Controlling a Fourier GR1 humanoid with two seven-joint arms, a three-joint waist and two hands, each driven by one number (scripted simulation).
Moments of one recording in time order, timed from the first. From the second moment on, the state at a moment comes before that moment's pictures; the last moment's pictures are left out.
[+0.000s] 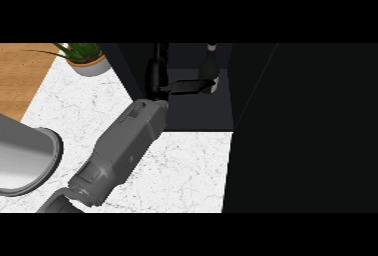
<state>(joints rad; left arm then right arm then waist) -0.99 0.02 -0.29 -0.47 0.64 0.48 -0.63 0.29 -0.09 0.27 -2.51 -0.12 0.18 0.38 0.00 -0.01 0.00</state>
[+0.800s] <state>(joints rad) -0.55 0.07 -0.47 -1.13 0.58 0.56 -0.48 0.30 -0.10 0.27 -2.51 -0.11 0.18 0.36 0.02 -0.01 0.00</state>
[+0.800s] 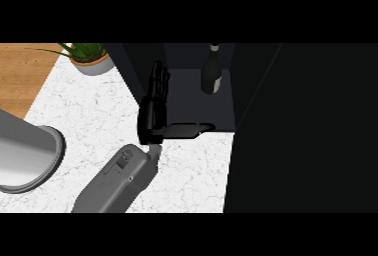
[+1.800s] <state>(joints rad) -0.02 0.23 -0.65 -1.74 0.45 0.65 -0.47 0.31 -0.22 0.46 -2.51 -0.11 0.31 0.43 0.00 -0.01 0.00</state>
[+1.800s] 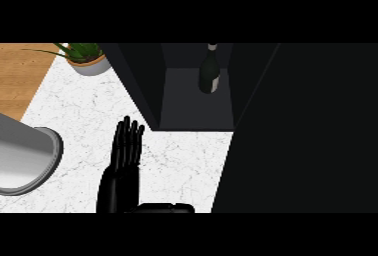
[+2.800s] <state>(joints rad) 0.35 0.54 -0.45 -2.04 0.60 0.44 -0.55 0.15 -0.13 0.62 -2.47 -0.07 0.25 0.59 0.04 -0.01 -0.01</state>
